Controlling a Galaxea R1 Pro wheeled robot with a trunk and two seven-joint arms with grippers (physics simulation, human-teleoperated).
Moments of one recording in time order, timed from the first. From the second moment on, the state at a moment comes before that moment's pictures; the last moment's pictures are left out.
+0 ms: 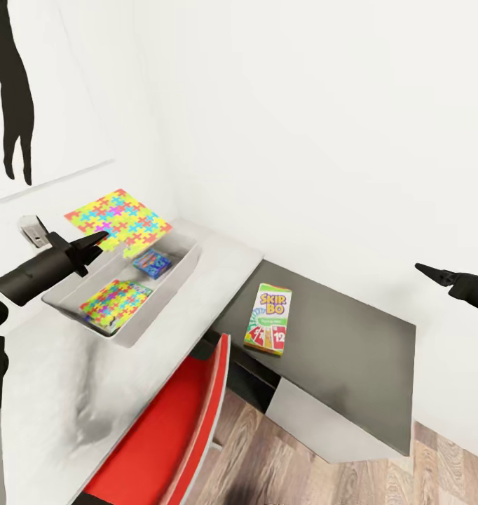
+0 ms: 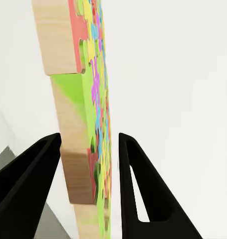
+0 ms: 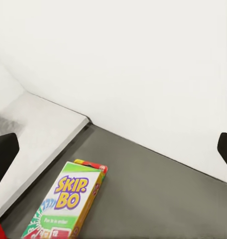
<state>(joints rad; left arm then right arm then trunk) -0.71 0.30 0.32 -1.61 1.73 0.92 0.20 -0.56 -0.49 -0.51 -1.62 -0.53 0.89 0.58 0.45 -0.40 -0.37</state>
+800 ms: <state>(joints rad) -0.62 0.35 0.41 -1.61 1.74 0.92 0.12 -0.56 -0.49 -0.51 -1.62 -0.53 0.89 0.58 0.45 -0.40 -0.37</state>
